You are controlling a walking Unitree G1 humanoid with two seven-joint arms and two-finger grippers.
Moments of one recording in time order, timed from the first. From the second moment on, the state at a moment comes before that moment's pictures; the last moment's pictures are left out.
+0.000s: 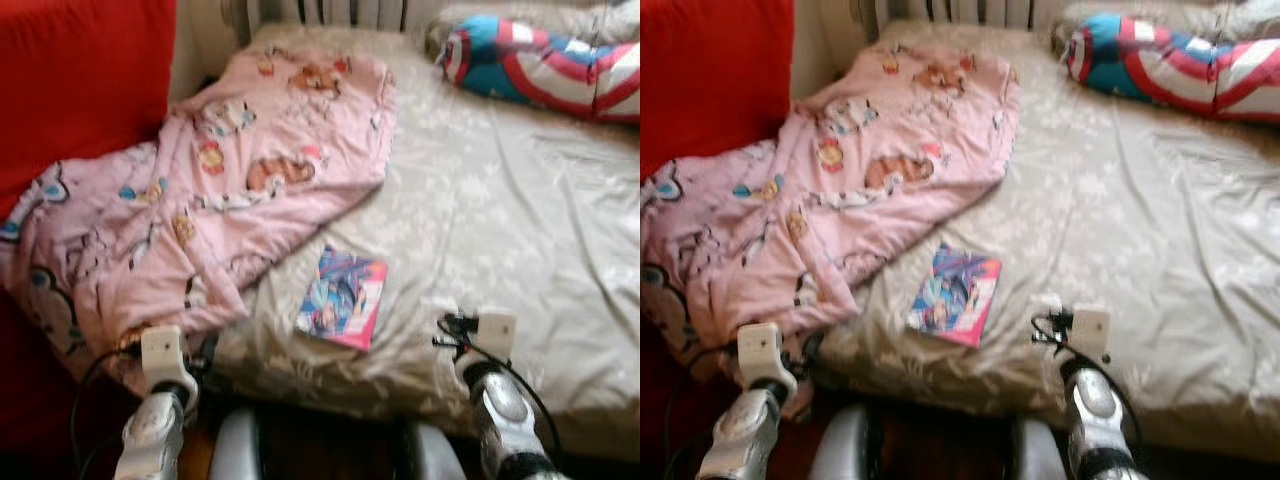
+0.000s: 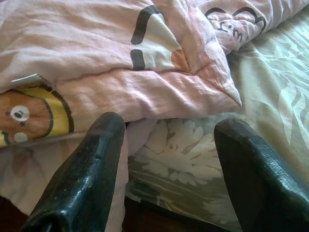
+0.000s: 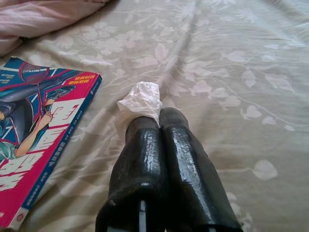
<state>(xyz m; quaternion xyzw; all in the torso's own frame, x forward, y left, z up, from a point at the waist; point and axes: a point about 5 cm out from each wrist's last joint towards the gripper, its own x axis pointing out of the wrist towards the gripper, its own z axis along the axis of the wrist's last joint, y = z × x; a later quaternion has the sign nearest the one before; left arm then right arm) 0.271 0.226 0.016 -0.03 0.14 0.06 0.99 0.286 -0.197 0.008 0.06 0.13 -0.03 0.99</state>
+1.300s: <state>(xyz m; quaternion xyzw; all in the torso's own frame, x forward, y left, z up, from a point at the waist) 0.206 0.208 -0.068 -0.05 0.40 0.07 0.91 0.191 -0.244 -0.067 0.07 0.39 -0.12 0.91</state>
